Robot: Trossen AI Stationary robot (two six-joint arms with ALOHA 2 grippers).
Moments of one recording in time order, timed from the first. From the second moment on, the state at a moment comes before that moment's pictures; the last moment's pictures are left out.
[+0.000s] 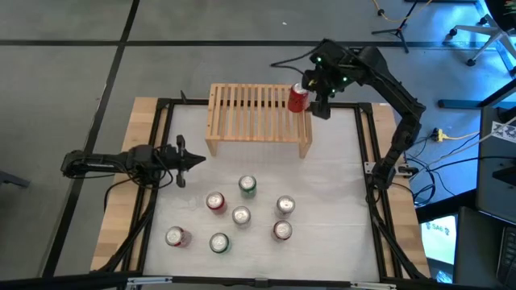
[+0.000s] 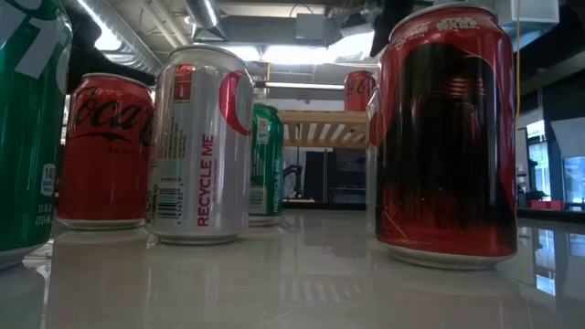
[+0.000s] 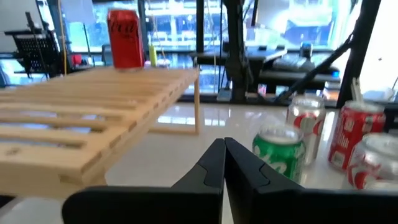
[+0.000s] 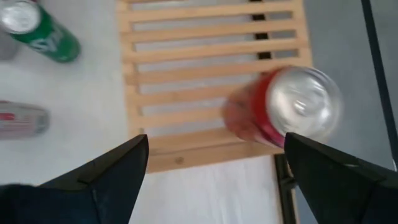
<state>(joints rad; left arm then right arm) 0.00 0.07 0.01 0.09 -0.17 -0.01 -0.52 1.74 2.23 -1.57 -0.13 -0.43</state>
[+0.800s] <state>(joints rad) 0.00 0.07 0.01 0.51 -0.31 -0.26 0.09 1.47 2.03 -1.55 0.08 0.00</state>
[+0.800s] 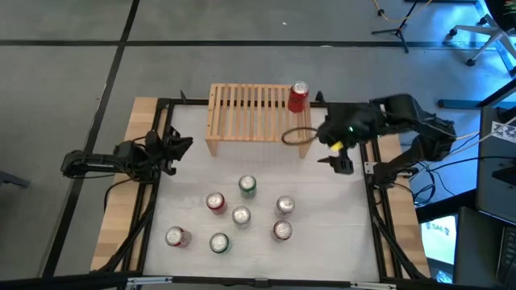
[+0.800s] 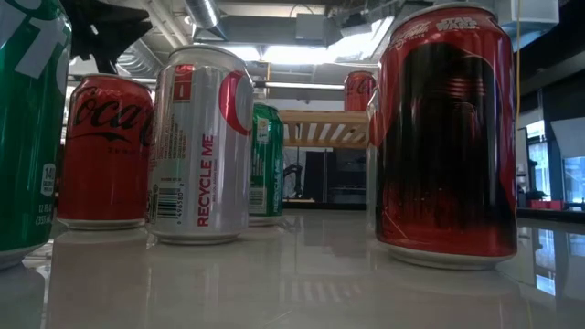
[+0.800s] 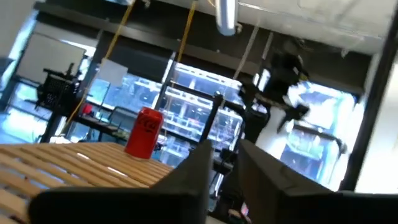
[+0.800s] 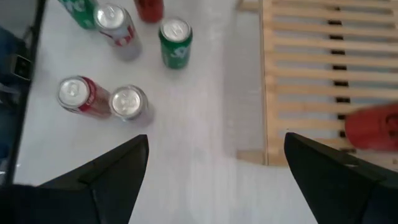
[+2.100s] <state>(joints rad) -0.03 0.68 0.51 0.35 -0.11 -0.44 0.18 1.11 1.04 -0.74 0.09 0.11</state>
